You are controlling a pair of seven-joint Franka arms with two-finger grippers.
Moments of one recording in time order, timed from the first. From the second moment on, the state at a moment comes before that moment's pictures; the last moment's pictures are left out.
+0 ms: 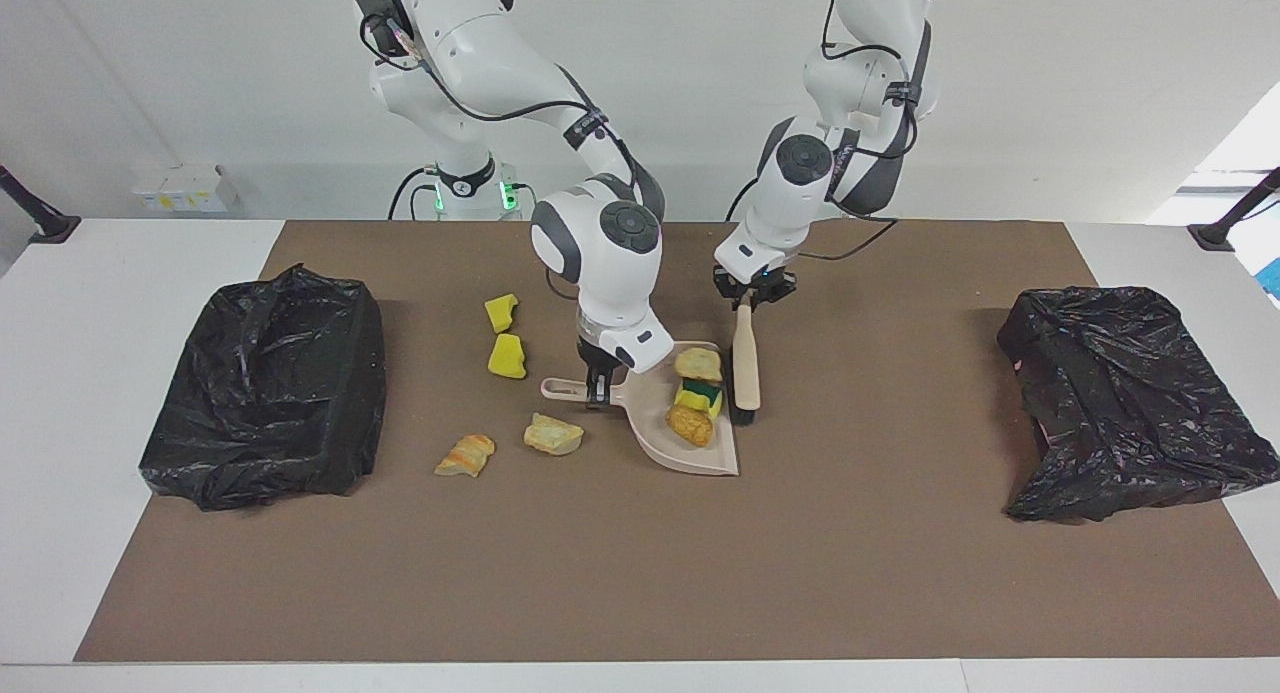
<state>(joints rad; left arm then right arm) -0.61 -0.01 -0.04 -2.29 -0.17 2.26 -0.35 0.32 0.47 0.22 -1.65 -0.32 2.06 -0.88</state>
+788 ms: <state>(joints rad) -0.45 0.01 0.00 -2.10 -0.17 2.05 -0.41 0.32 0.47 0.22 -1.65 -0.32 2.06 -0.88</state>
